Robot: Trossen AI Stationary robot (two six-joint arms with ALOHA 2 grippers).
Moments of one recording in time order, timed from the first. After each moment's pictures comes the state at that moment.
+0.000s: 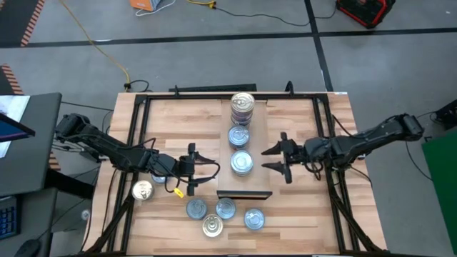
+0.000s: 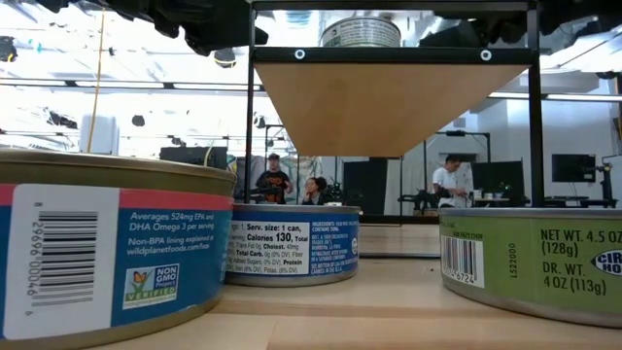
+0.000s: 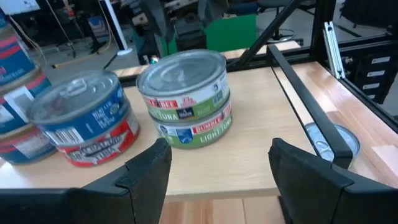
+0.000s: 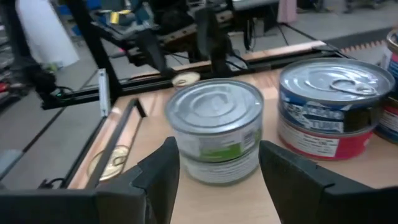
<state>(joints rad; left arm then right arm) -0.35 1.21 0.66 0.36 -0.42 0.08 0.24 0.93 0.53 0.18 0.21 0.23</state>
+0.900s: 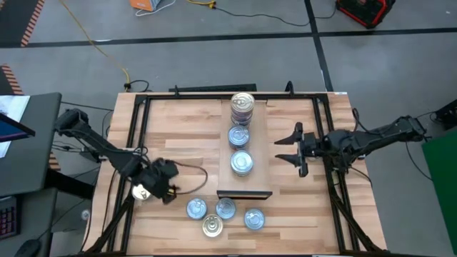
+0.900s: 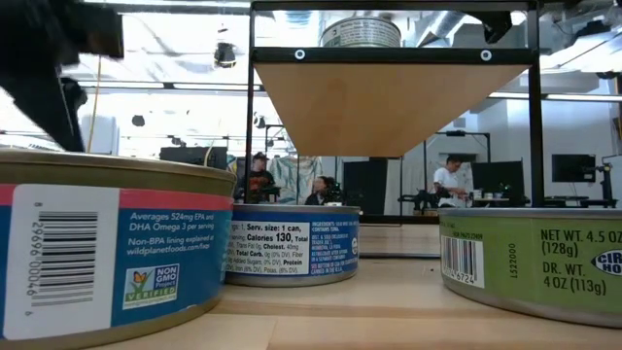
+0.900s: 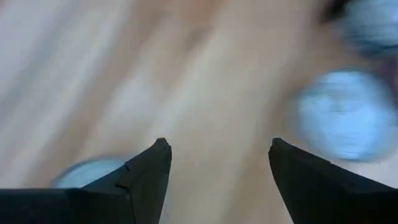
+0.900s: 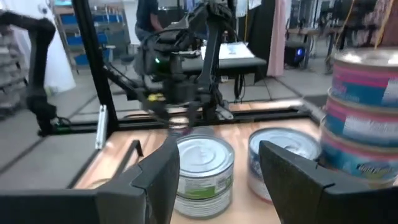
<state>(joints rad) -0.57 1.12 0.74 -0.75 -0.37 -1.03 0.26 0.68 0.53 0.12 0.28 0.09</state>
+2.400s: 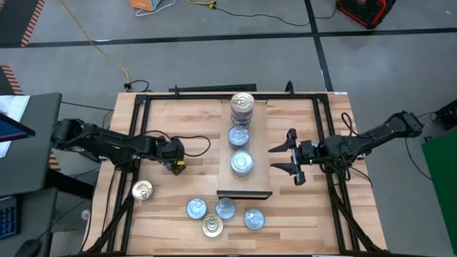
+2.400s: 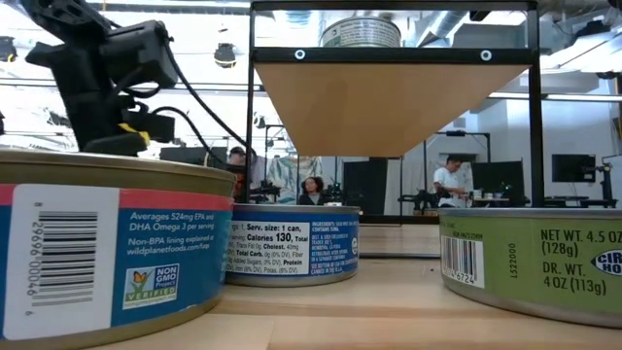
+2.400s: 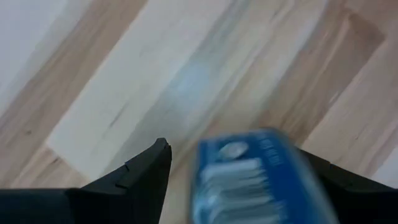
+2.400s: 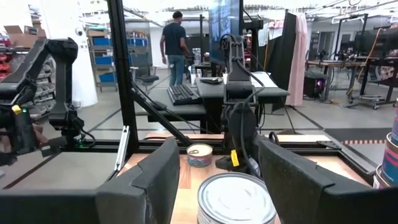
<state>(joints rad) -0.01 1.23 0.53 -0.56 -0.29 -0.61 0.34 0.83 0.53 0.40 0.27 0.00</state>
